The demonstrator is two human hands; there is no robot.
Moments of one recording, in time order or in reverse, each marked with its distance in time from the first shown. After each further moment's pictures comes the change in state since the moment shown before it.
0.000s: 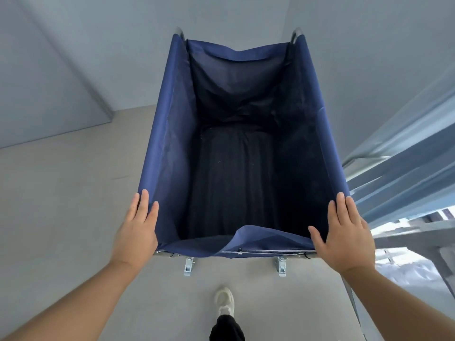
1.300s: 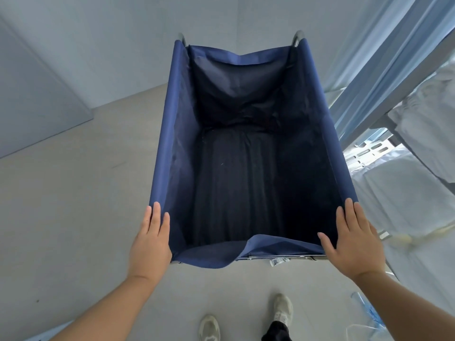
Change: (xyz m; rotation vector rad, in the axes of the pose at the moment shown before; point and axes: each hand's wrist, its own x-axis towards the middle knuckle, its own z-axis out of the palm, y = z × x) left_hand -0.252 -0.105 0.026 0.043 -0.025 0.205; right_hand -0.354 -0.113 0.013 -0.006 -0.125 0.247
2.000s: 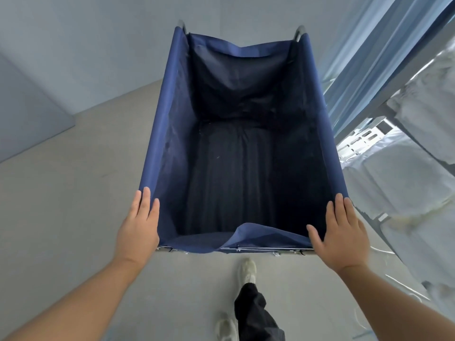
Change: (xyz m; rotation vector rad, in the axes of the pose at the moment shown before) left_hand 0.072 -0.094 -0.001 0.098 0.010 0.181; right_hand -0.002 -0.097 -0.008 0.035 0.051 0.155
